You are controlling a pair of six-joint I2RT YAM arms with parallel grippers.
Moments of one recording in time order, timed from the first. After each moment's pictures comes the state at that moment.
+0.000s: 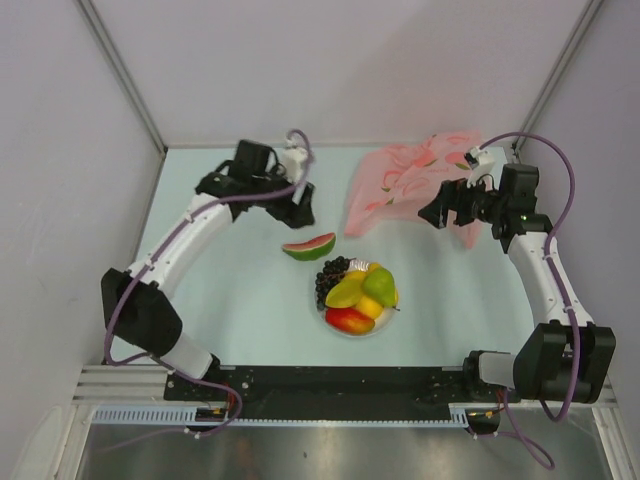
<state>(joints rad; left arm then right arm) -0.51 1.54 1.47 -0.73 0.43 0.20 -0.07 1.27 1.06 -0.36 -0.71 -0.03</state>
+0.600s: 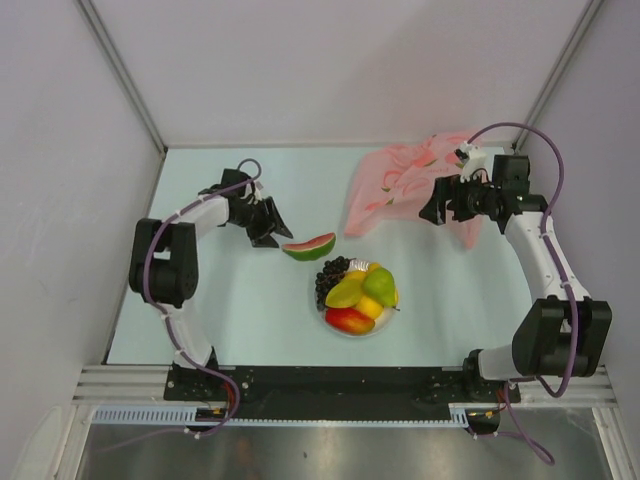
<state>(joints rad) -0.14 1.86 1.26 -0.53 0.53 -0.53 -0.05 1.38 1.19 -0.53 -0.63 -0.13</state>
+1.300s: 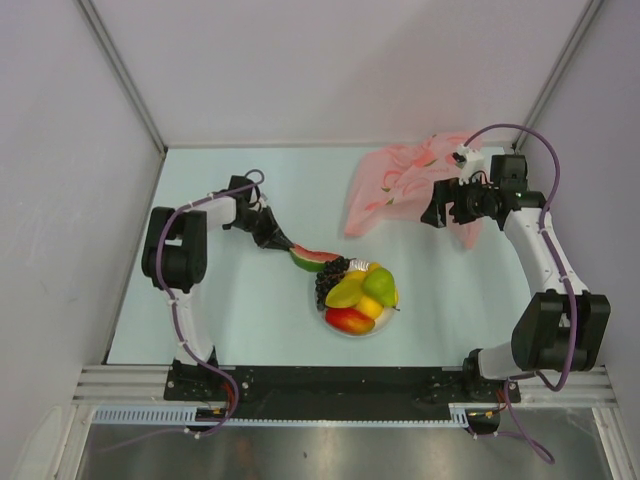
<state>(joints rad) -0.14 2.04 1.30 -0.52 0.61 -0.65 -0.04 1.42 1.22 -0.62 -0.58 -0.17</state>
